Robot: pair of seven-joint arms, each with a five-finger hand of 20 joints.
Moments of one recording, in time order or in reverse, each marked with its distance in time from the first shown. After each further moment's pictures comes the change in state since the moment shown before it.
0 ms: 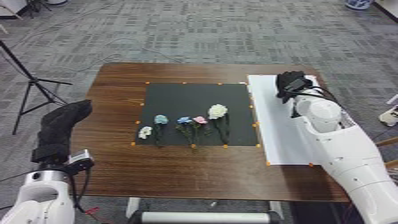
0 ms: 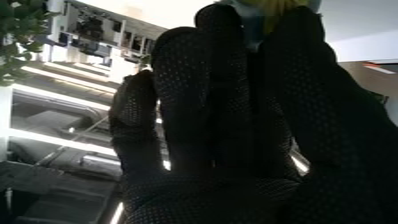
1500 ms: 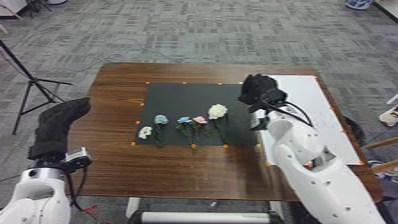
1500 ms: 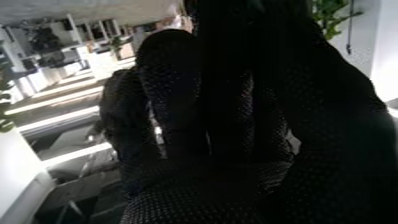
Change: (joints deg) left arm 0.1 1.0 -1.3 -0.5 0.2 -0.6 -1.3; right arm -18.2 -0.7 -3.5 -36.8 19.5 0.4 17.7
